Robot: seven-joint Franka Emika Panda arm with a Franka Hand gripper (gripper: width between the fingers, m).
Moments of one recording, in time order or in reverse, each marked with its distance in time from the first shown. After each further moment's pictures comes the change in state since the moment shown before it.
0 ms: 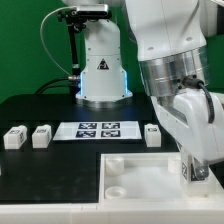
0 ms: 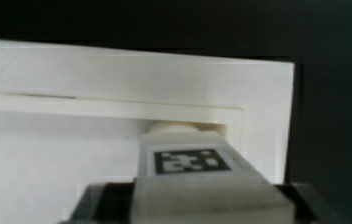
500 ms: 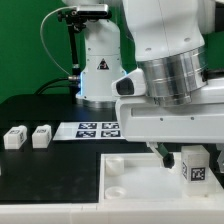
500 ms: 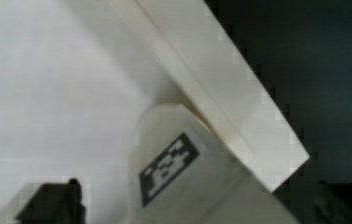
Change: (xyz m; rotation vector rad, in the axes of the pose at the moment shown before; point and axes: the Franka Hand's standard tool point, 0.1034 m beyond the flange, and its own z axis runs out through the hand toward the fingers) arm 0.002 0.003 -0.001 -0.028 -0.030 -0.886
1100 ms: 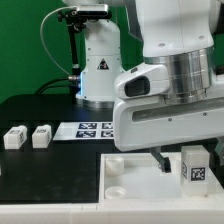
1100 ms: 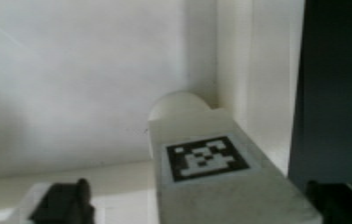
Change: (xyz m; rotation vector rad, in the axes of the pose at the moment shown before) arm 0.000 0.001 -0.001 -0.077 0.002 -0.490
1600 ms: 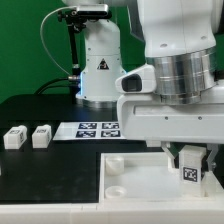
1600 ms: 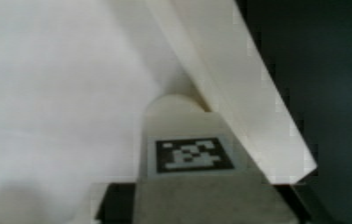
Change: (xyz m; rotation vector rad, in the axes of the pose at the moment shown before) arm 0.002 -0.003 0.001 -0.003 -0.001 0.580
